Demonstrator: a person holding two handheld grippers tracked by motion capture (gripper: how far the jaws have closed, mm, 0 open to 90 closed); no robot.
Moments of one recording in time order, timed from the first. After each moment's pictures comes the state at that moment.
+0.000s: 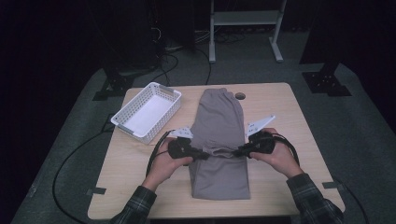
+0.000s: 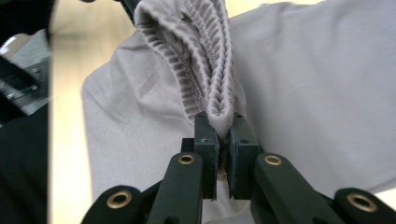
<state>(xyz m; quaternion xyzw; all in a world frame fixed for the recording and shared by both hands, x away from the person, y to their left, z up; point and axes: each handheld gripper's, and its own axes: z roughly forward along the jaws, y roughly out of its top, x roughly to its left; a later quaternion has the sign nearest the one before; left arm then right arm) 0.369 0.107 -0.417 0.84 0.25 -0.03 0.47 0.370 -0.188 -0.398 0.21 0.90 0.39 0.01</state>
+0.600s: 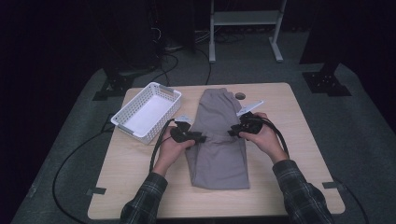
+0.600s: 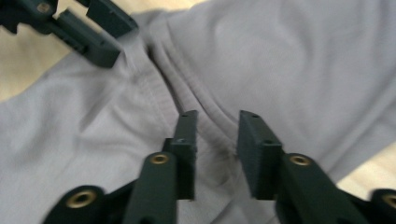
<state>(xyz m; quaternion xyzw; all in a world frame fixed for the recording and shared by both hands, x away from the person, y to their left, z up) 0.431 0.109 -0.451 0.82 0.35 0.04 0.45 0.445 -0.178 -0.423 0.31 0.87 0.37 0.09</state>
